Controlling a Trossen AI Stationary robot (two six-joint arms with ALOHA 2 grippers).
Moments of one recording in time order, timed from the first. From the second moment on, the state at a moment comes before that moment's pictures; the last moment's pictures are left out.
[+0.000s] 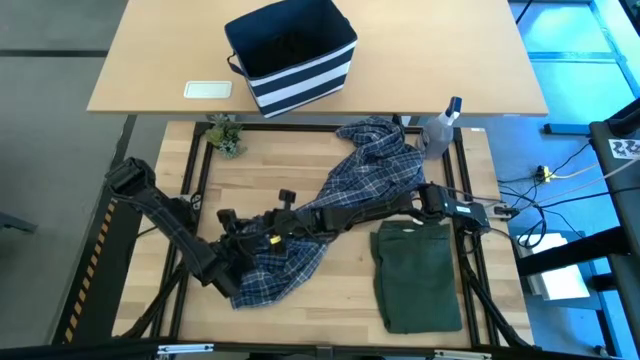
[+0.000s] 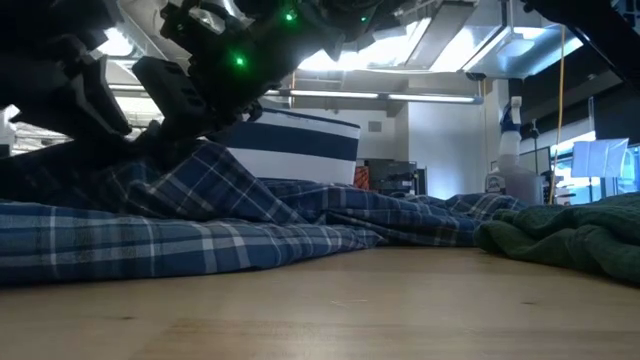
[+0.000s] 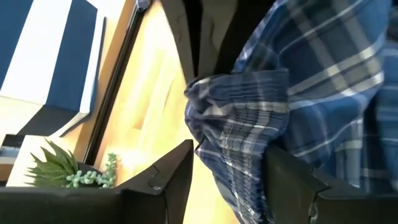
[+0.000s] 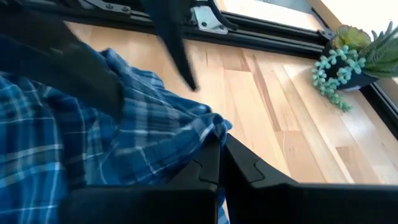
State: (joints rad) left arm -0.75 1.54 0.89 -1.12 -0.92 -0.99; right arm 0.14 2.34 1.87 -0.11 0.37 -0.07
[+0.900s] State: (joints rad) left arm -0.84 1.54 0.99 -1.32 -0.85 -0.98; right arm 0.18 2.27 1.87 -0.26 0.15 -0.06
